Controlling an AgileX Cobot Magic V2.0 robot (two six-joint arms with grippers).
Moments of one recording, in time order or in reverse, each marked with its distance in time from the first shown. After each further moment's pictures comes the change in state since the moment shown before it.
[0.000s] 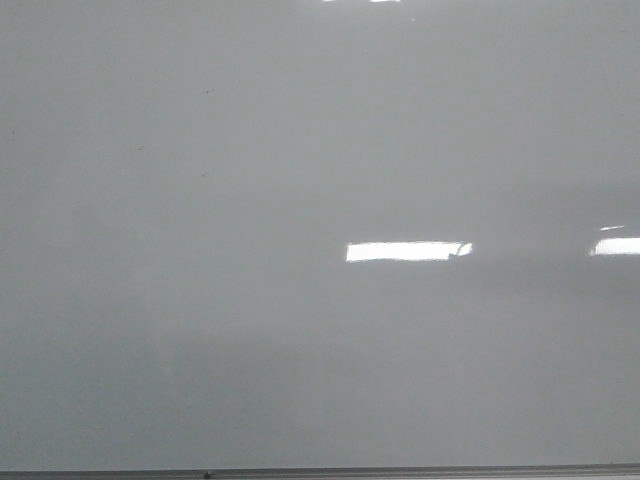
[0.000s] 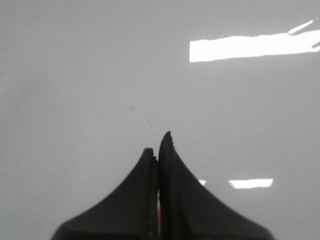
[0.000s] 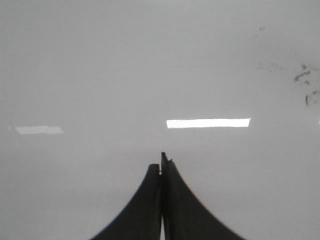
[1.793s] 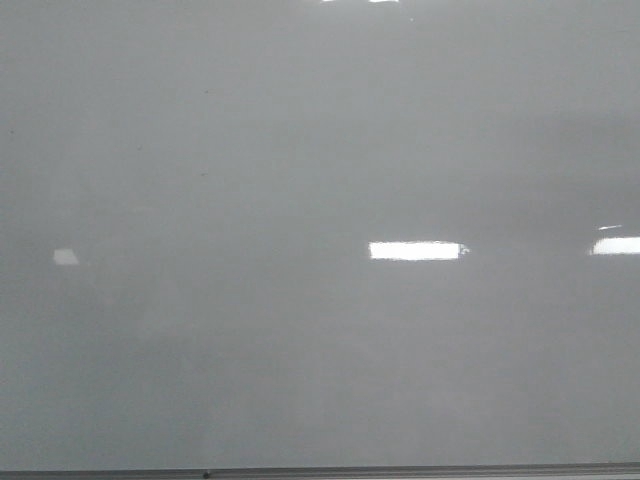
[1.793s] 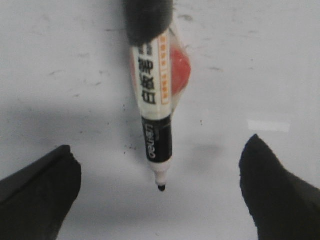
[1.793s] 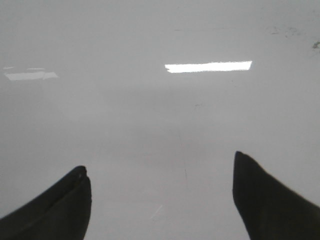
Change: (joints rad) left arm 0.052 1.373 -0.405 0.019 -0.041 -0.081; right arm 0.000 0.324 -0.158 0.000 0.049 0.000
